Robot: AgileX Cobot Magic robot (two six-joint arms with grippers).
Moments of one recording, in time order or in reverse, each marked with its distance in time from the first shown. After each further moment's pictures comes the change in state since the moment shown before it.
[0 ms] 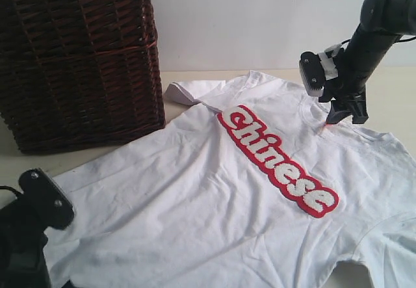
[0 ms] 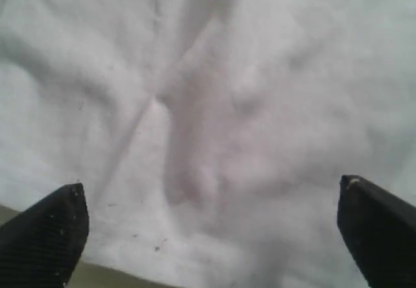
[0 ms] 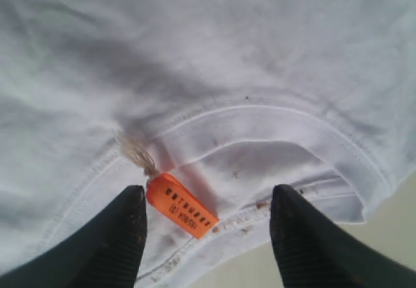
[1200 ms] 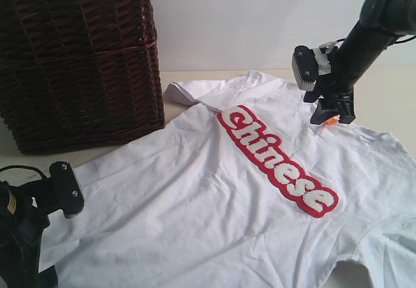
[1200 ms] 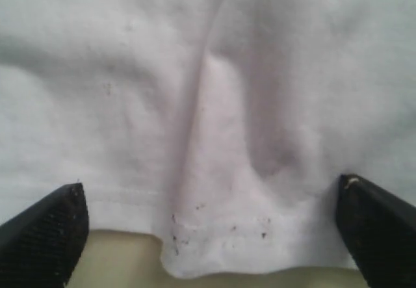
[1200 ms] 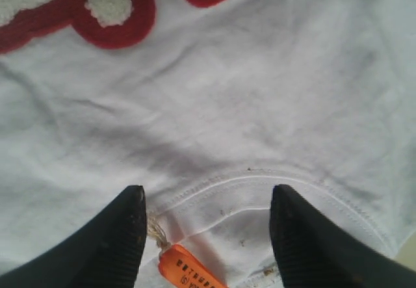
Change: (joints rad) left arm 0.238 0.263 -0.243 -0.327 0.266 0.773; right arm 0.000 0.000 0.000 0.172 0.027 -0.068
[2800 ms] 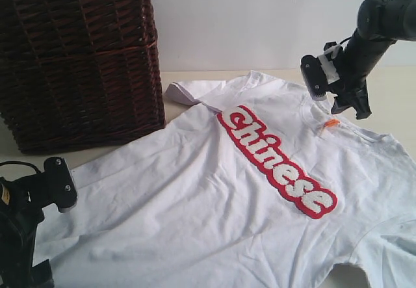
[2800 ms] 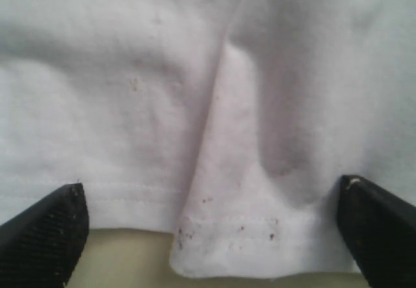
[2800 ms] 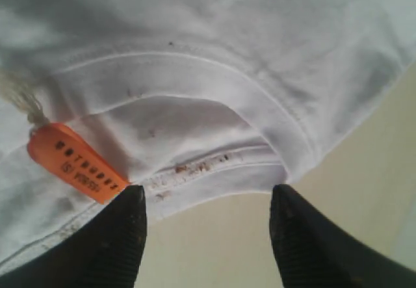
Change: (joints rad) left arm 0.070 0.025 -0.009 -0.048 -0.014 0.115; right arm -0.002 0.026 -0.004 -0.307 -0.194 0.021
